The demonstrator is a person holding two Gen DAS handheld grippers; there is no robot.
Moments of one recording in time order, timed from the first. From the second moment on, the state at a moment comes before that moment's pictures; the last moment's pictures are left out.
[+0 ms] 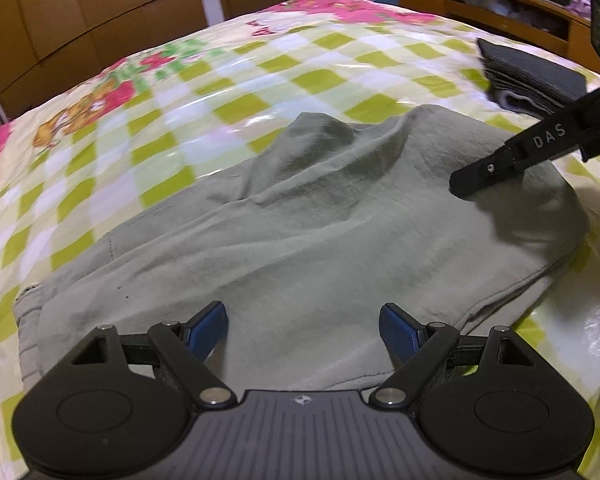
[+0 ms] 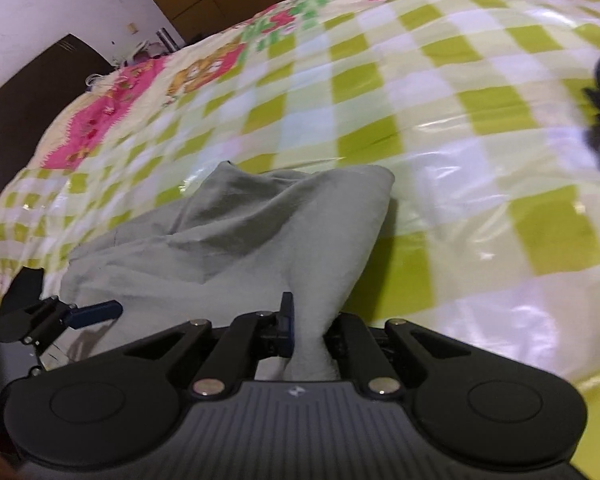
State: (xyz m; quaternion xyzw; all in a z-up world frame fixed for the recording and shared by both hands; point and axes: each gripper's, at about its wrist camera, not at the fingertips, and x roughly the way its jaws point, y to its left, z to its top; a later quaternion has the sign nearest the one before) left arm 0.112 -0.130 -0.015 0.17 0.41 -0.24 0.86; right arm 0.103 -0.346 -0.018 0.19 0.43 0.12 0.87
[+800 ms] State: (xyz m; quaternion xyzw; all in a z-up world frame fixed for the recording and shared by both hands) left arm 0.117 -0.121 0.005 0.17 0.36 -0.25 0.89; right arm 0.092 -0.361 0.017 0.08 0.46 0.05 0.88
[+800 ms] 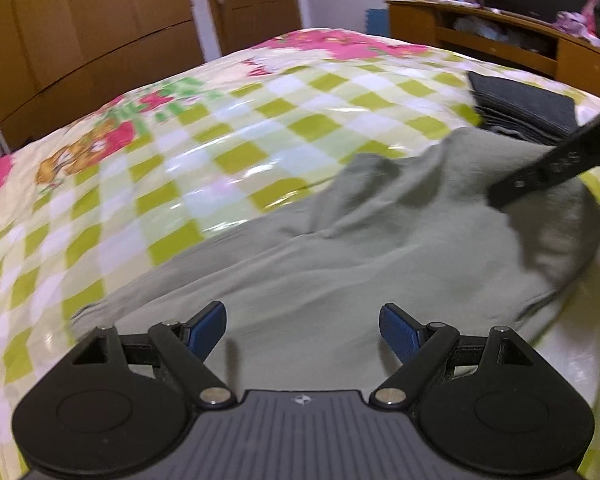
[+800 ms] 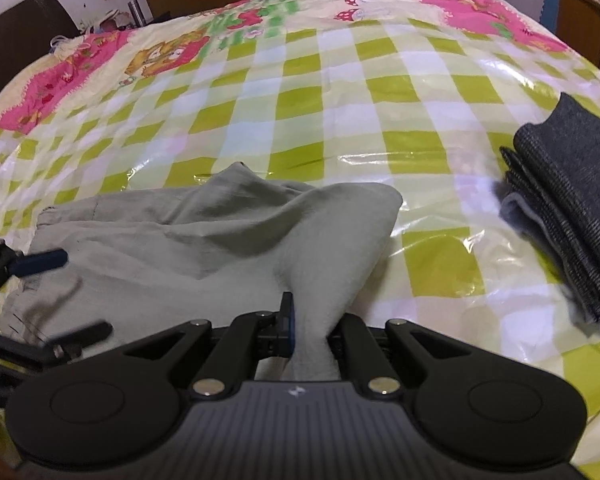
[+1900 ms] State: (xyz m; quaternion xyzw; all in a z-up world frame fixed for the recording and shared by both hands) left arm 0.110 -0.001 -0.030 0.03 0.36 -0.18 0.91; right arm 0.141 -0.184 0.076 -0.03 0.46 0.06 0.88
